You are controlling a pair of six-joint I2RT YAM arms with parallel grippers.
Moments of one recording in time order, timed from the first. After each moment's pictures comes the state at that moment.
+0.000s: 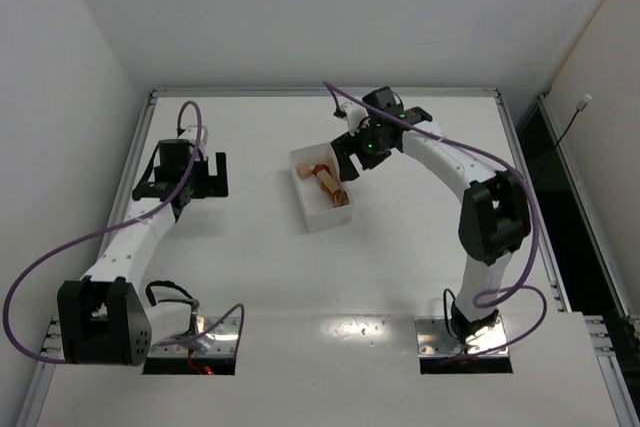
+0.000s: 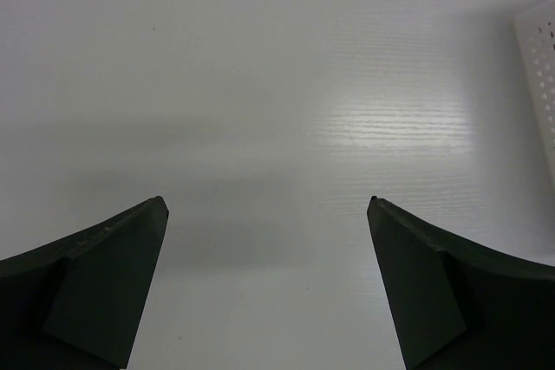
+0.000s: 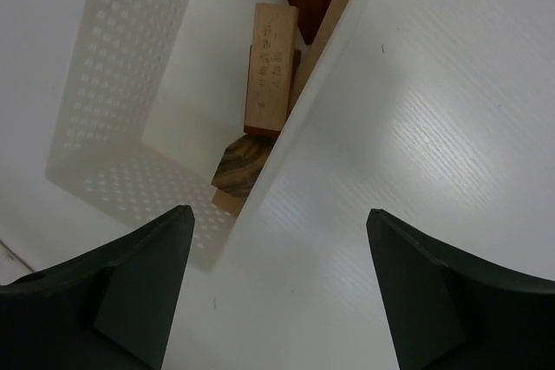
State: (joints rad) left arm 0.00 1.17 0.83 -0.37 -0.01 -0.03; right arm 0.42 1.86 1.55 -0.70 -0.32 -0.17
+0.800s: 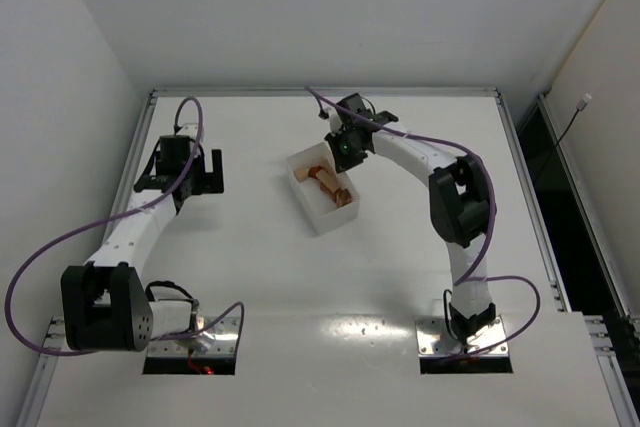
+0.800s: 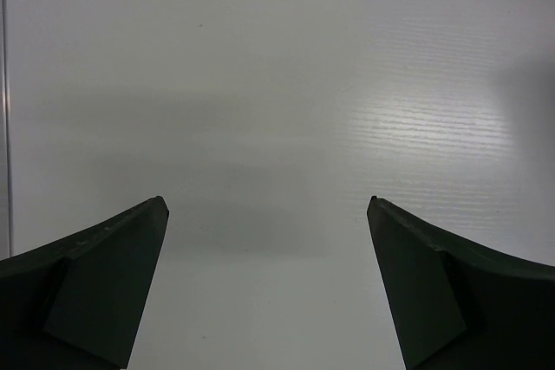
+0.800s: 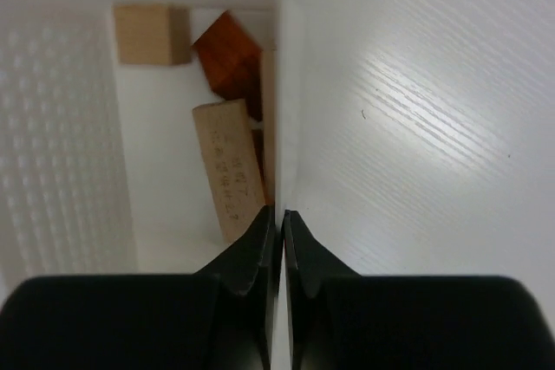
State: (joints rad) left arm 0.01 1.25 0.87 -0.37 -0.11 -0.02; right arm 0.50 2.10 1.68 -0.62 -0.14 0.01
